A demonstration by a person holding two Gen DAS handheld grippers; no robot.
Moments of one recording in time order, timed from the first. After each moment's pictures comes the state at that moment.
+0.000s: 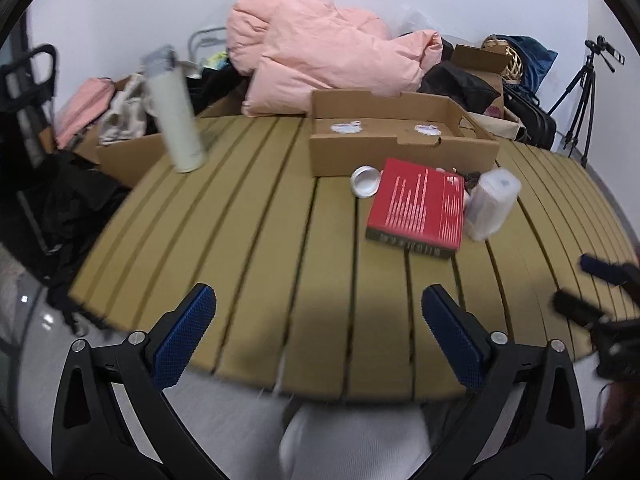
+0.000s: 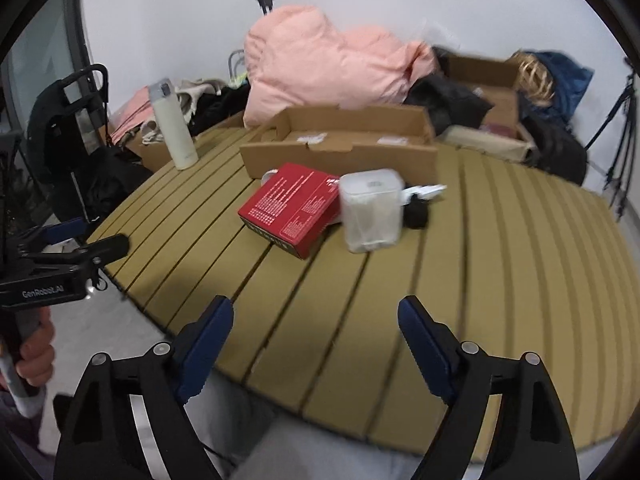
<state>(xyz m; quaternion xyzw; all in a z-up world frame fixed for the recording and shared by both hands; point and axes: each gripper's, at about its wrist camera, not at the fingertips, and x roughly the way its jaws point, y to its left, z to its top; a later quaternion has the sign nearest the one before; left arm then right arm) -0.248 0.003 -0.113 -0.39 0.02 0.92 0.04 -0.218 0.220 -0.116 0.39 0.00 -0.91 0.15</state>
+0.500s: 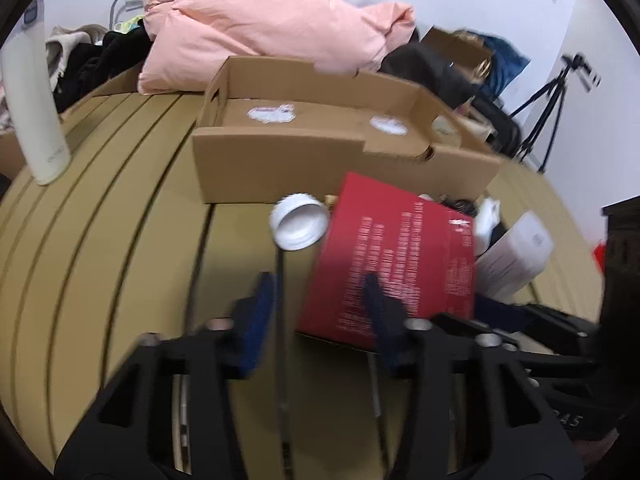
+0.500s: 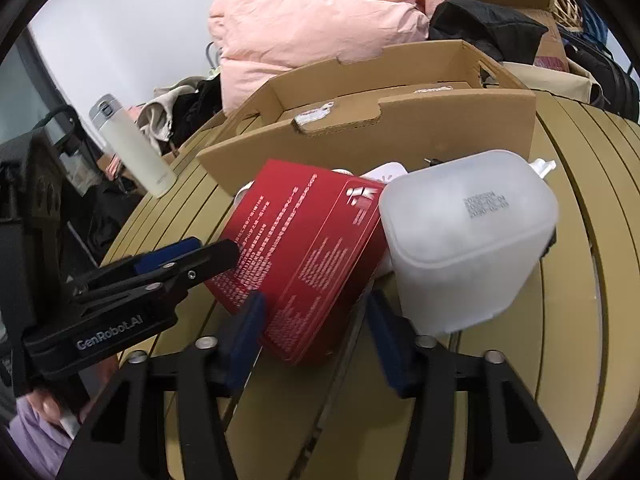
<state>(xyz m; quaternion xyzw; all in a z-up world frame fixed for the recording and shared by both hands) -0.379 0.028 -0.178 -0.42 -0.05 0.89 0.18 -0.354 0.189 -0.191 0.44 -0.11 -0.87 0.19</state>
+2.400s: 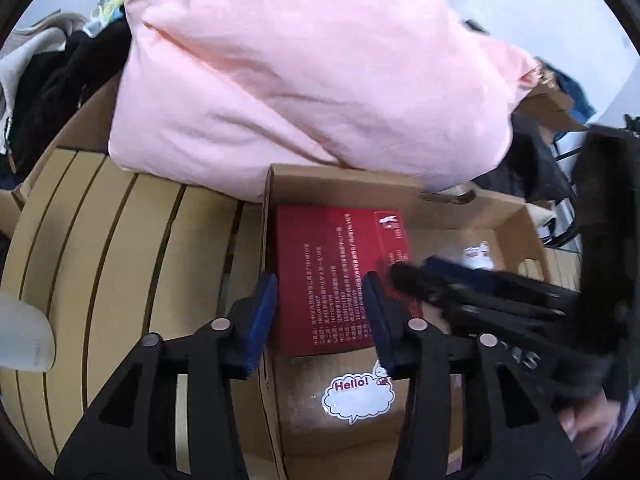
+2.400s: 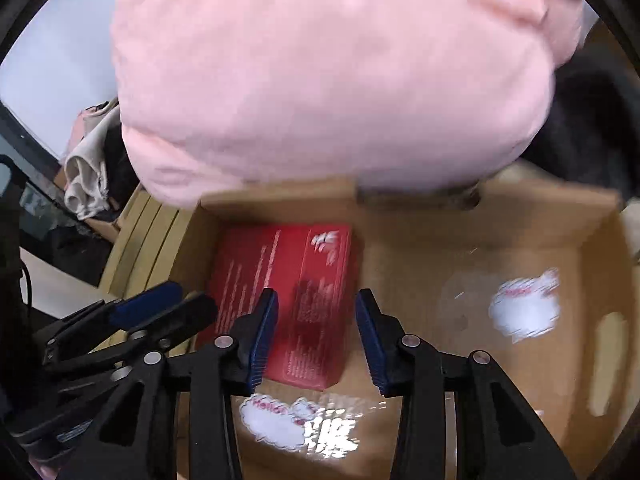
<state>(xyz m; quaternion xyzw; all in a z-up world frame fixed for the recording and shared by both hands) -0.618 -0.007 -0.142 -0.49 -0.08 0.86 0.14 -0.650 0.117 -0.163 0.53 -0.09 -0.82 0.17</state>
